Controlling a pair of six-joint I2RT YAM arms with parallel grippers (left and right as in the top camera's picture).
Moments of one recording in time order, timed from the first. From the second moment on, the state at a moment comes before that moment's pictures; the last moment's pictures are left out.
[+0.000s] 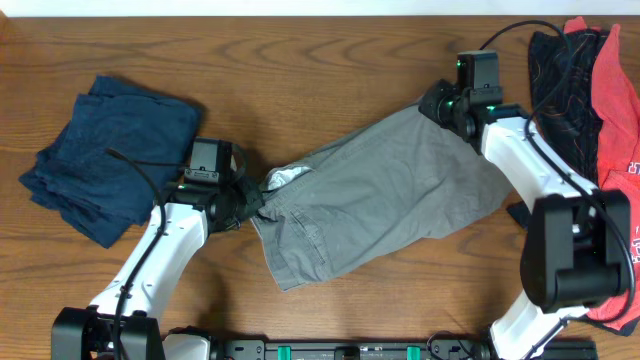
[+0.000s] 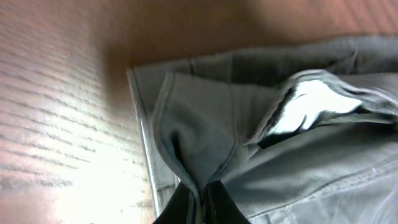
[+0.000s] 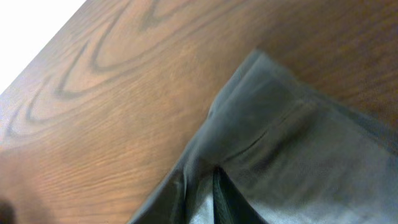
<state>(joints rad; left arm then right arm) -0.14 1.41 0.77 -0.58 0.21 -0.66 0.13 1.88 1.26 -0.24 -0.13 0.71</state>
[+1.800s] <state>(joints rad) -0.20 1.43 0.69 -0.65 0.40 -0.60 0.10 1.74 1.25 -0.81 -0.28 0.16</state>
